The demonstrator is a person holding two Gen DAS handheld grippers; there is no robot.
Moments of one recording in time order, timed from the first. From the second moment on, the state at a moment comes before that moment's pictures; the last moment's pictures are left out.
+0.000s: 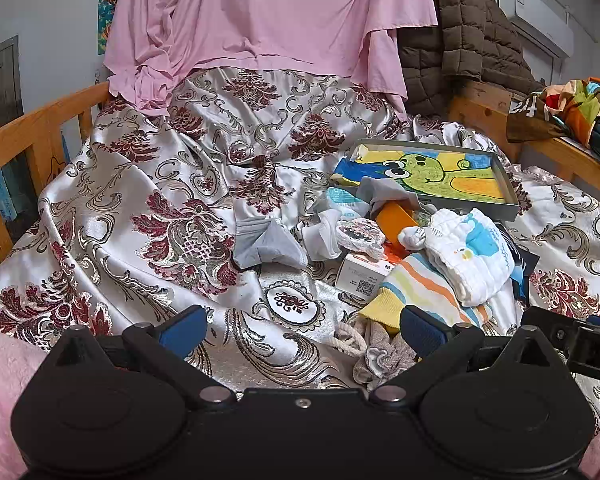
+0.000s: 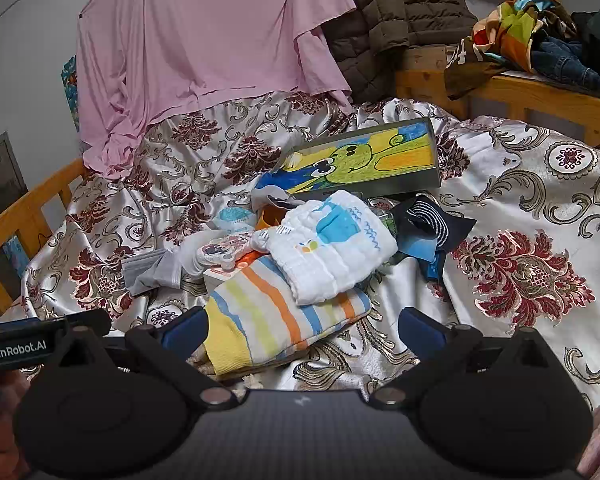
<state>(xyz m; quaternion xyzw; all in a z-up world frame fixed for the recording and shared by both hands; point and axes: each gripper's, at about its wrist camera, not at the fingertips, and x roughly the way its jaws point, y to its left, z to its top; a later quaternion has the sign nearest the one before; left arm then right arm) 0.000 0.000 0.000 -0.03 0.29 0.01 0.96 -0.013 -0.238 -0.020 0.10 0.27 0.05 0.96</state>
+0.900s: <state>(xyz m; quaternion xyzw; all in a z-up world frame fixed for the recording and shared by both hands) 0.009 -0.008 -0.007 -0.02 0.32 -0.02 0.95 0.007 -0.248 -0.011 0.10 0.30 0.04 0.95</state>
